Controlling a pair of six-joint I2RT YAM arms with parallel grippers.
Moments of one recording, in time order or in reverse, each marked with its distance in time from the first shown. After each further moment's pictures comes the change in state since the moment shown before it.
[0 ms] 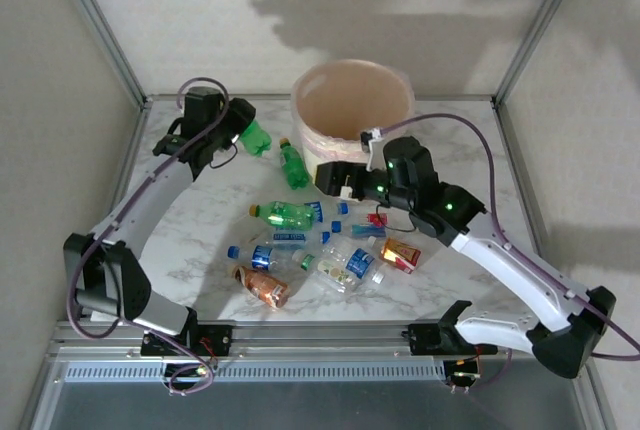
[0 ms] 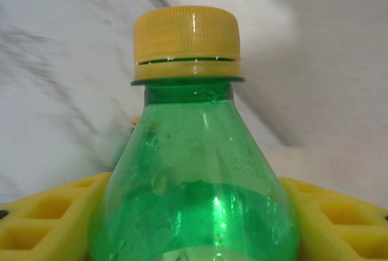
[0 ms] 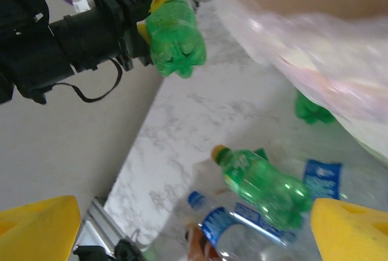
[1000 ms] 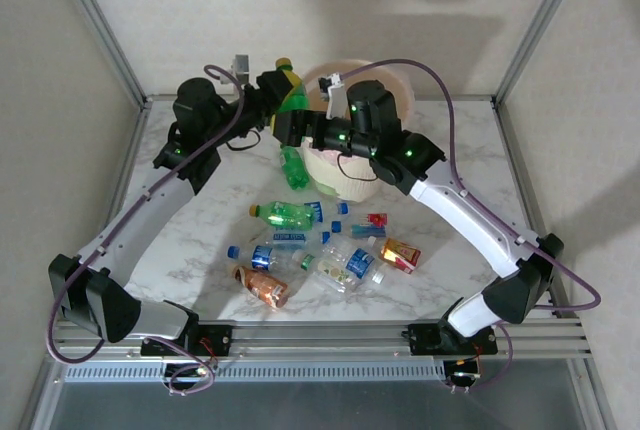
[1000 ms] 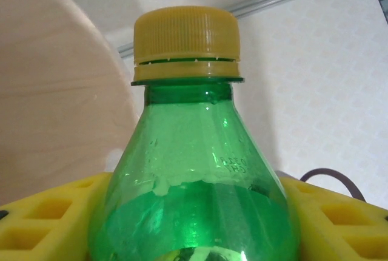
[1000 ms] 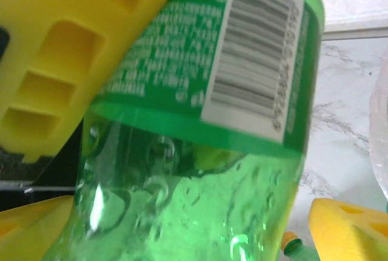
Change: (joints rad) left arm -0.150 -0.094 0.009 0.452 0.496 -0.225; right arm 0.000 0.358 0.449 0.031 -0.097 -0.037
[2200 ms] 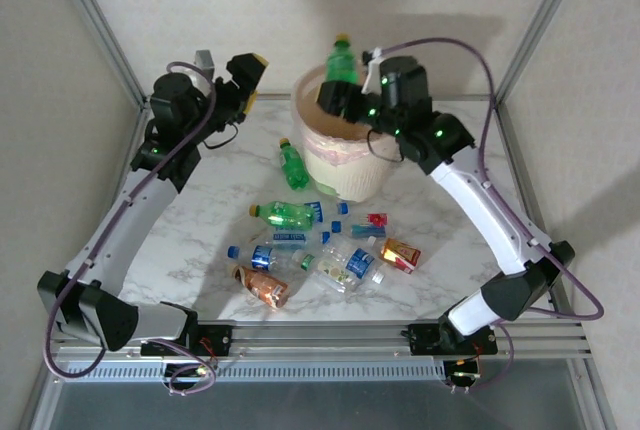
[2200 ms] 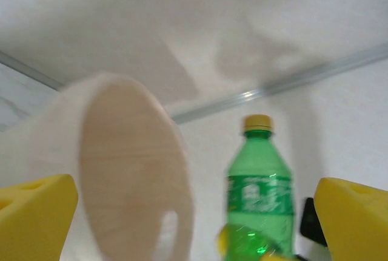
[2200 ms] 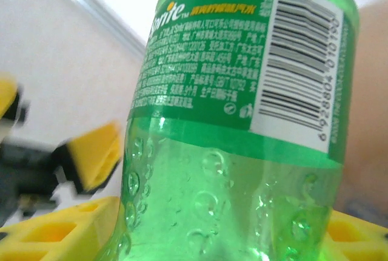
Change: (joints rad) left arm 0.109 -0.055 0.039 -0.195 -0.232 0.127; right arm -0.173 0.016 0.179 -0.227 0.184 -0.042
